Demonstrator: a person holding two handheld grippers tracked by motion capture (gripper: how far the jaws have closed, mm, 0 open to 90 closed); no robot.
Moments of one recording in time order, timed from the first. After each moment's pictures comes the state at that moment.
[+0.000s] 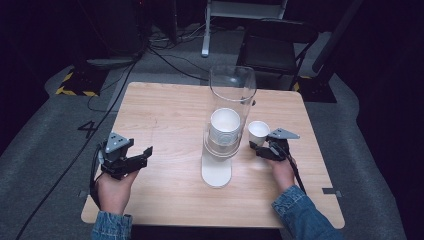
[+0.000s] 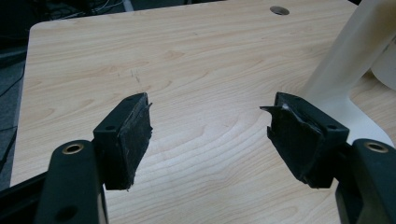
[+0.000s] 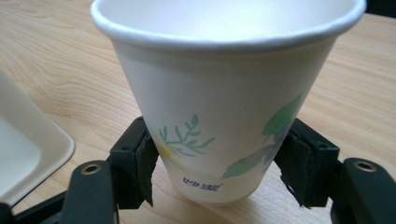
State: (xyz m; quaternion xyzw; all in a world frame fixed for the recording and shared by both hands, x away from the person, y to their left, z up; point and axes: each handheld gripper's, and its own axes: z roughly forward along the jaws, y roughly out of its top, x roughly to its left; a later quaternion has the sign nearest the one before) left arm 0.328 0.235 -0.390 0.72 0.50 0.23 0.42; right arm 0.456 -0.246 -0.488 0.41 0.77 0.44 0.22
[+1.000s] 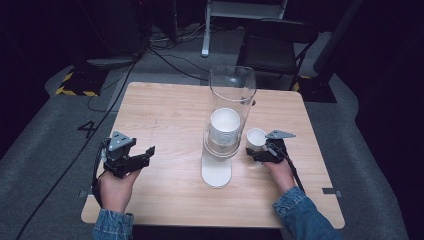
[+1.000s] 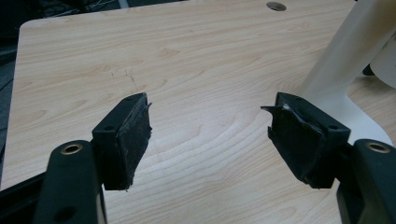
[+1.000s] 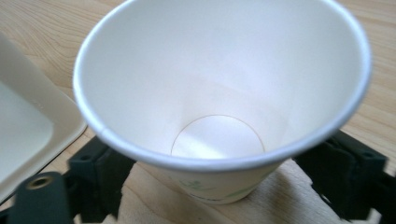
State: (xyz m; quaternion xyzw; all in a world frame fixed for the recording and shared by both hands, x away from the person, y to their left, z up) left arm 0.334 0.231 -0.391 0.73 0.49 0.23 0.42; right arm 0.459 -0.243 -0.497 0.41 0.79 0.42 0.16
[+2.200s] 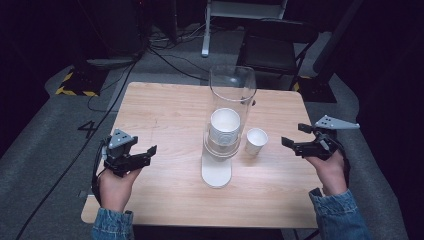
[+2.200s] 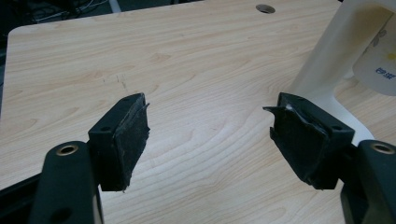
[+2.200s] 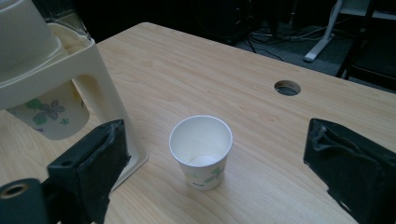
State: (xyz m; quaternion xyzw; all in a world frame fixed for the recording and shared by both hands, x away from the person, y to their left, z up) left arm 0.335 0.228 -0.383 0.74 0.48 0.22 0.42; right arm 0.400 -0.317 -0.355 0.38 0.77 0.48 0.19
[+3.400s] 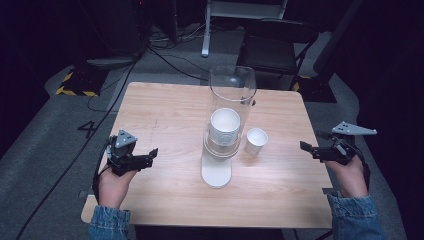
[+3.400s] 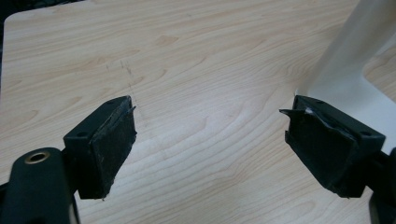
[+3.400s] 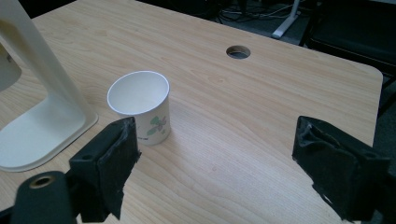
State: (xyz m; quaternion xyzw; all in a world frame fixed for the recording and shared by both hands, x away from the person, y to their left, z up) left arm 0.350 0.231 -0.404 0.75 0.48 0.22 0.39; right arm 0.397 -0.371 -0.371 0.41 0.77 0.43 0.21
